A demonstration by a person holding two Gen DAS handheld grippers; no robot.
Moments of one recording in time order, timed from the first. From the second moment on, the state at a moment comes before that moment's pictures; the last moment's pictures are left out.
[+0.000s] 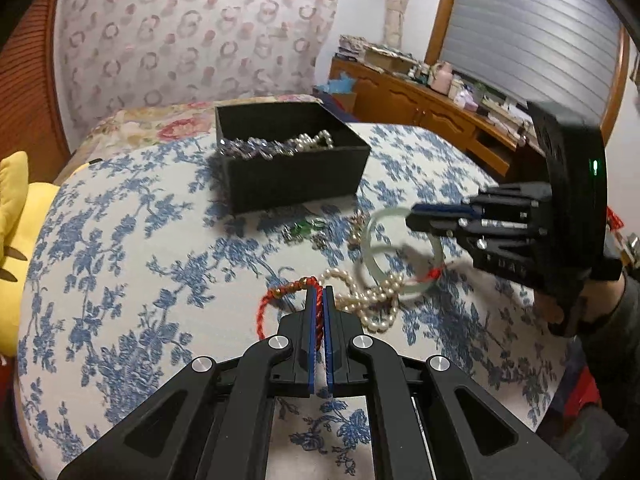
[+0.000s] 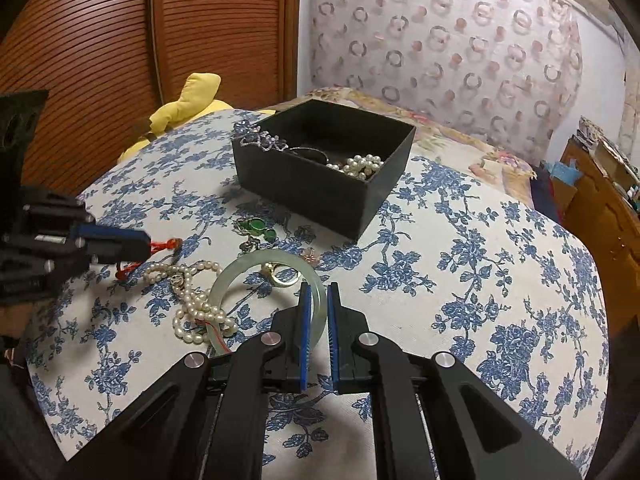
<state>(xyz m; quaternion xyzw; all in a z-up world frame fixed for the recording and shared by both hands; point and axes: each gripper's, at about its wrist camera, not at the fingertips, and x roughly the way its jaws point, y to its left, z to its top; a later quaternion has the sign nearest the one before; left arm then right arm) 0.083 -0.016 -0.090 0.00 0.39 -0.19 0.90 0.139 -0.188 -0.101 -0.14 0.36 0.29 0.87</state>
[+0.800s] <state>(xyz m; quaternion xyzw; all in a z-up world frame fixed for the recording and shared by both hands) 0.083 -0.034 -0.092 0.06 0.39 -0.18 0.90 0.138 -0.205 -0.090 -0.13 0.35 0.27 0.89</state>
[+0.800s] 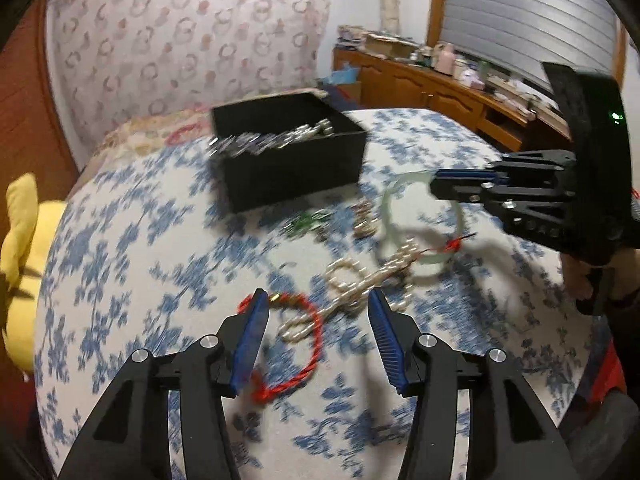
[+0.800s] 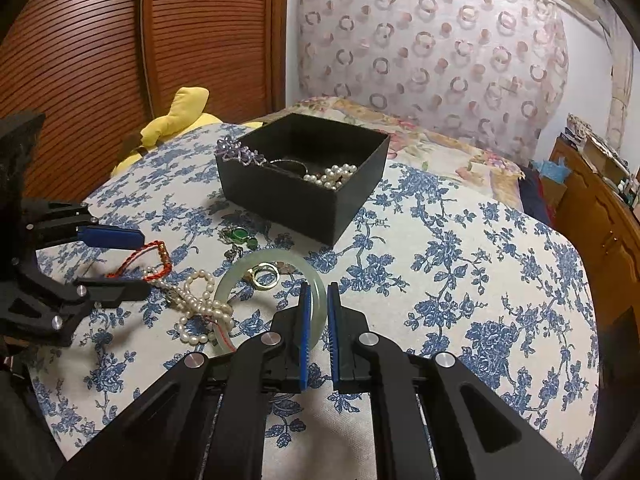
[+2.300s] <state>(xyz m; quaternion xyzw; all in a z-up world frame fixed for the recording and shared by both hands) 0.196 -0.022 0.040 0.00 0.28 -0.21 0.94 0.210 -0.214 -0.030 -0.10 0.28 0.27 0.92</state>
